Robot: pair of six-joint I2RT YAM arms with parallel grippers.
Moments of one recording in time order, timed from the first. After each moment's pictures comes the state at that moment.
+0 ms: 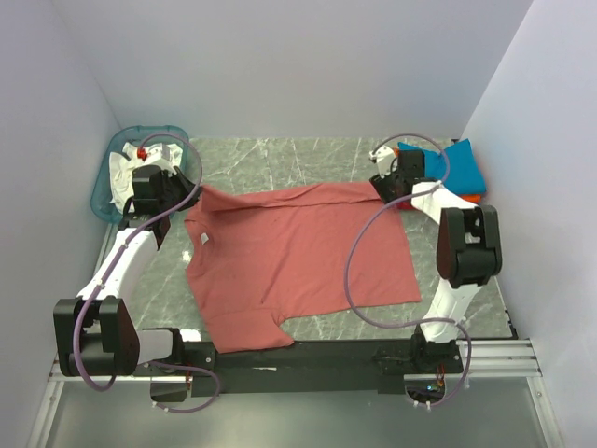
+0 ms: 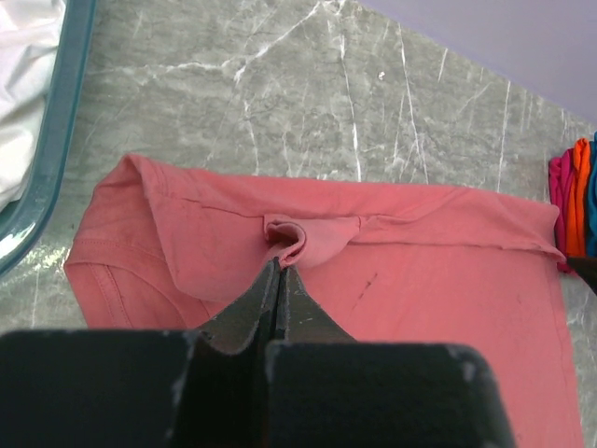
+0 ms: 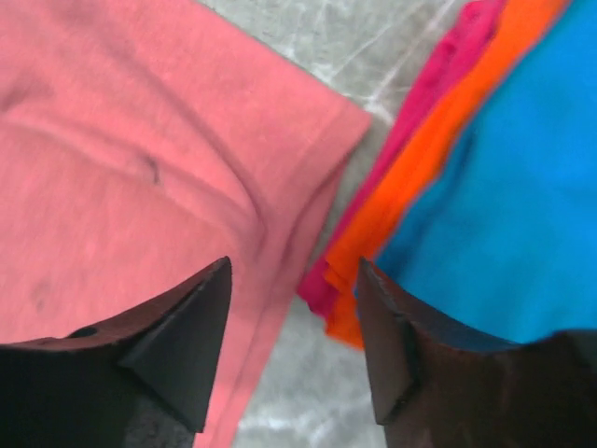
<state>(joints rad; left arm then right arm) 0.01 1.25 0.87 -0.03 0.20 -0.47 0.06 1.87 1.23 -0.17 -0.06 -0.54</state>
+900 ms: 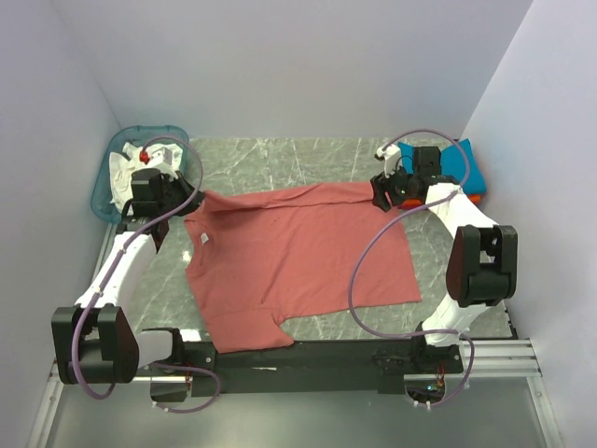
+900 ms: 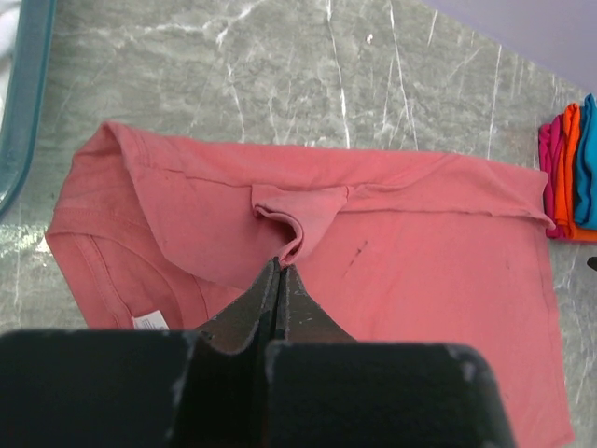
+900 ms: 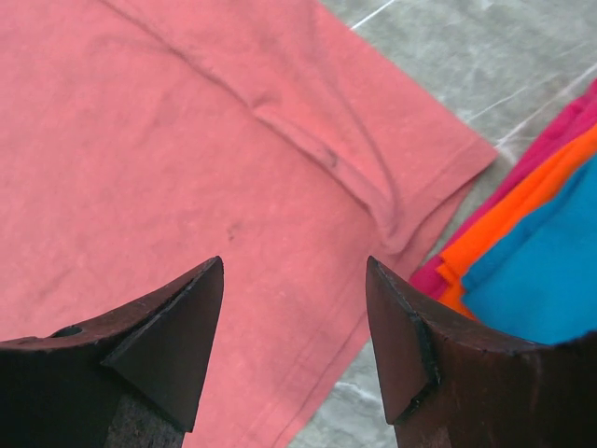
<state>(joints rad) 0.01 1.21 0.86 -0.10 0.25 -0.46 0.01 1.68 1.21 -0.38 -0.46 -0.53</state>
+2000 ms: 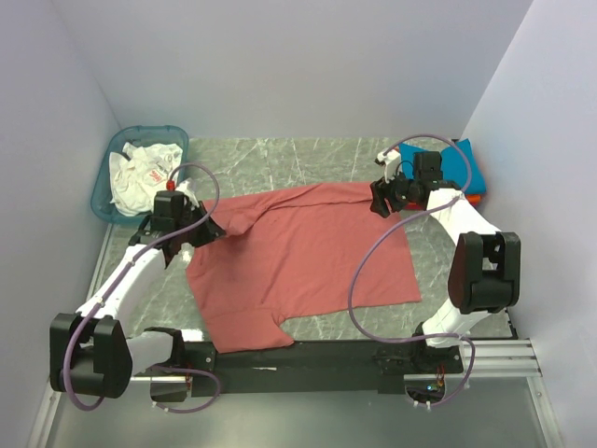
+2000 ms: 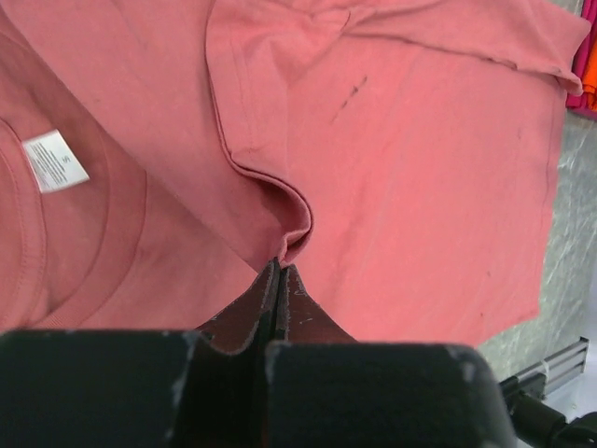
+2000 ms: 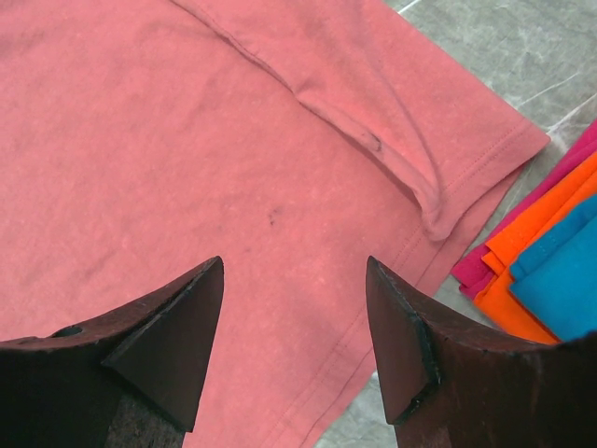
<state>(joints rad) -0.12 1.15 0.74 -0.30 0.30 -0.55 0.01 1.63 1.15 -0.39 -0.52 -0.51</state>
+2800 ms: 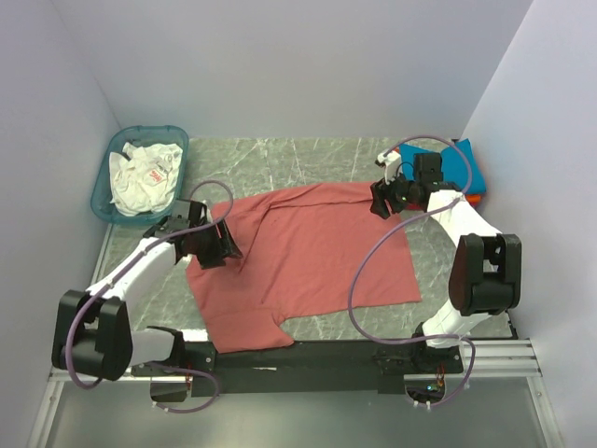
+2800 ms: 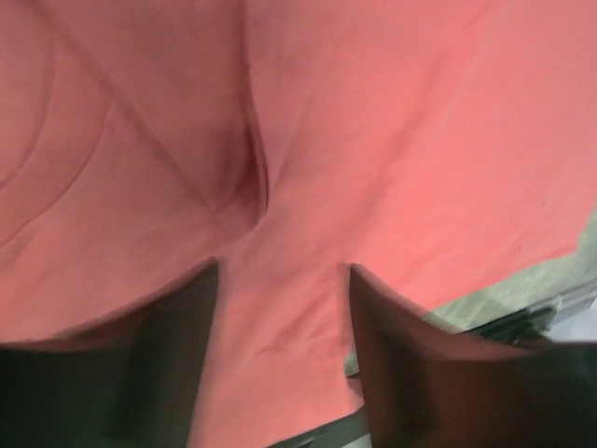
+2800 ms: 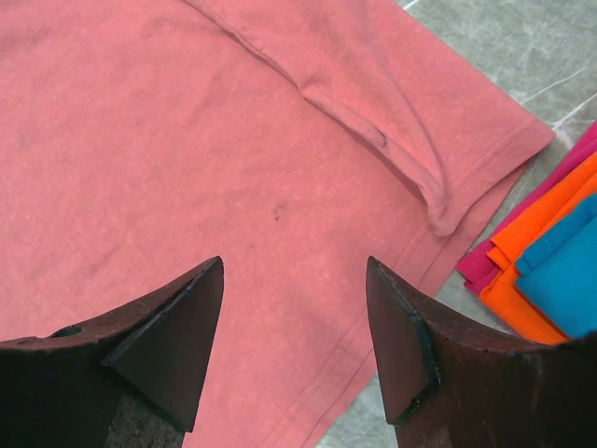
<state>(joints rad) -0.20 1.26 0.74 -0.47 0.33 -0.60 0.01 1.62 1.14 -0.39 -0.52 -0.51</state>
